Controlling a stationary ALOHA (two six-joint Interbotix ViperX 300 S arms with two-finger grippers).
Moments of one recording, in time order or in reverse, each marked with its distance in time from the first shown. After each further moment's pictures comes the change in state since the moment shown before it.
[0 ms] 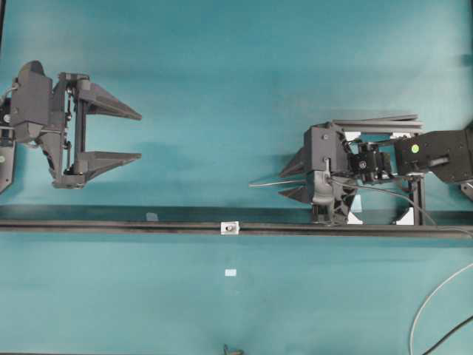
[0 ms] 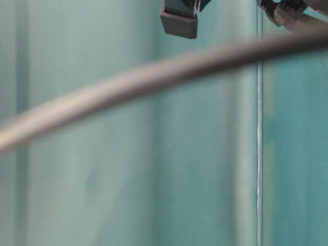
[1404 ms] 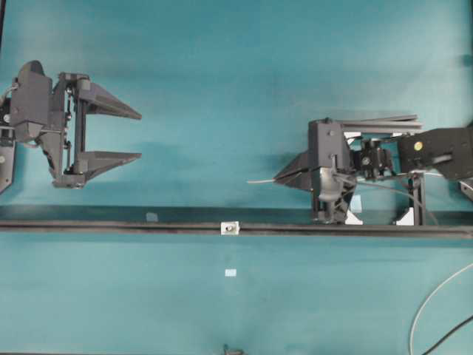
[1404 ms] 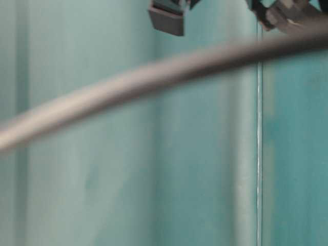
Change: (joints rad) left arm 0.003 0.000 -0.002 0.000 0.000 -0.003; right arm -0.014 -0.035 0.017 -0.003 -0.071 -0.032
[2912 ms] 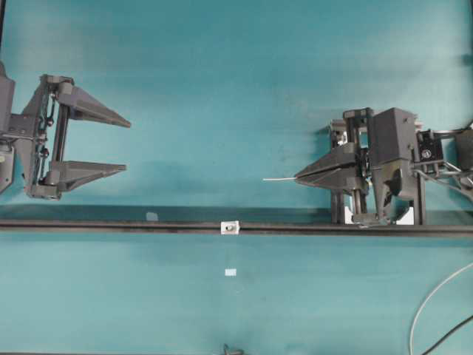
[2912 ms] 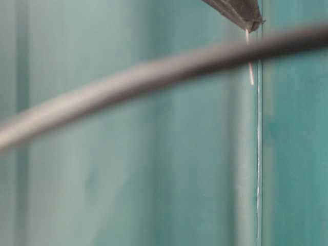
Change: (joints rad) left arm -0.097 -0.178 -0.008 -0.011 0.051 0.000; right arm 0.083 -0.325 0.110 0.140 -0.049 -0.086
